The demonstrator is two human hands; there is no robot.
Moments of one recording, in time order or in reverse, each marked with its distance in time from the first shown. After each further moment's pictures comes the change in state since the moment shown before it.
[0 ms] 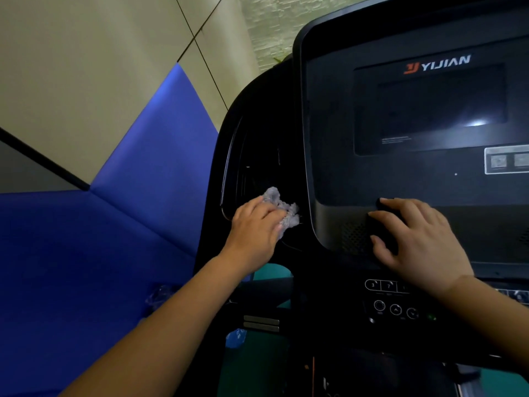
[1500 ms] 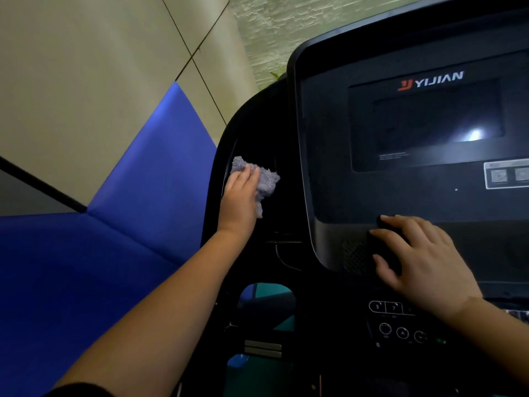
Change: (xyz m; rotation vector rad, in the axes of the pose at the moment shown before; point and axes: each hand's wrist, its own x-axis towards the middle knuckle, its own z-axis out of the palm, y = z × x) left_hand 0.080 -0.051 0.004 -0.074 0.360 -0.175; right_hand 0.000 -0.002 -0.002 -0.002 0.006 0.003
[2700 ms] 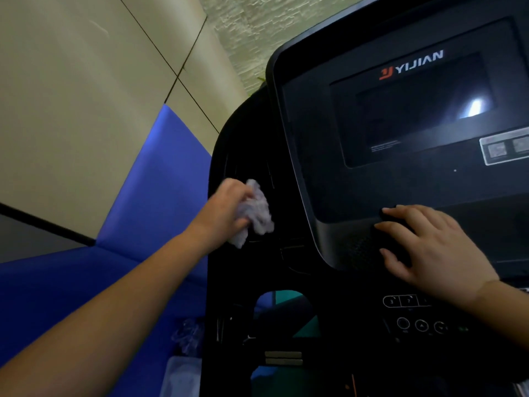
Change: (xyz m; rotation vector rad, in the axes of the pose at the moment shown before) left_hand 0.024 -0.011 -0.072 -0.025 -0.446 0.326; right_hand -0.001 0.005 0.004 0.020 0.054 -0.027
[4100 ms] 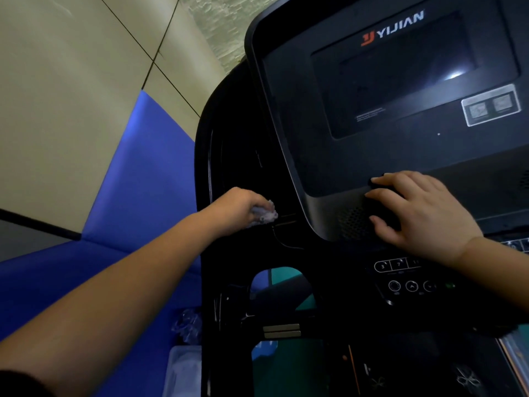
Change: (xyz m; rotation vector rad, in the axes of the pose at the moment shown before) left_hand 0.008 0.025 0.028 0.034 -0.429 -0.038; right_hand -0.001 0.000 0.000 0.000 0.005 0.017
